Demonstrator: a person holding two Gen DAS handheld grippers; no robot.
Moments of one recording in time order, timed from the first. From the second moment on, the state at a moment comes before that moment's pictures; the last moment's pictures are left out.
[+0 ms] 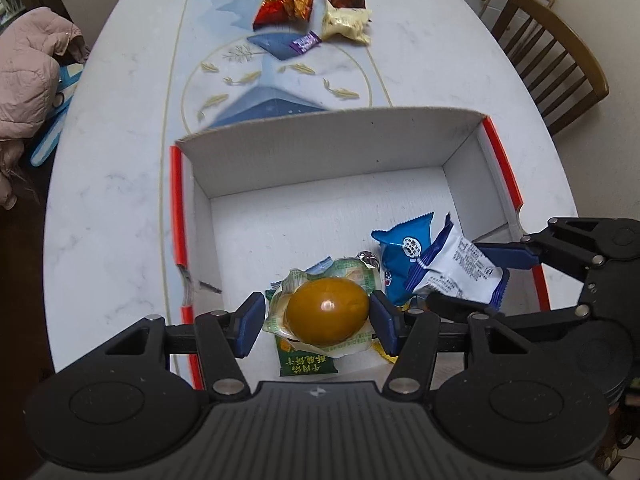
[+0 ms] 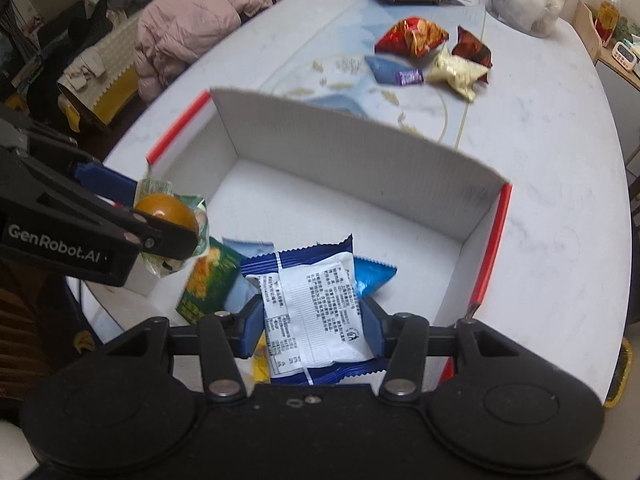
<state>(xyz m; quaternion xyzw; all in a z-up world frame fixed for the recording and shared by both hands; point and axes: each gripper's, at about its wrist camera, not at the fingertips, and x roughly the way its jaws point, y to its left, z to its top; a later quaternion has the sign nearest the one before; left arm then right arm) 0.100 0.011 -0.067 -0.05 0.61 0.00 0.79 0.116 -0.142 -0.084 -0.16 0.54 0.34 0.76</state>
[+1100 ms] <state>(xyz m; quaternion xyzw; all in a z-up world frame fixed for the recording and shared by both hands) 0.122 0.003 -0.154 -0.07 0.67 0.01 0.74 0.111 -0.134 -0.133 -0.19 0.57 0.32 0.74</state>
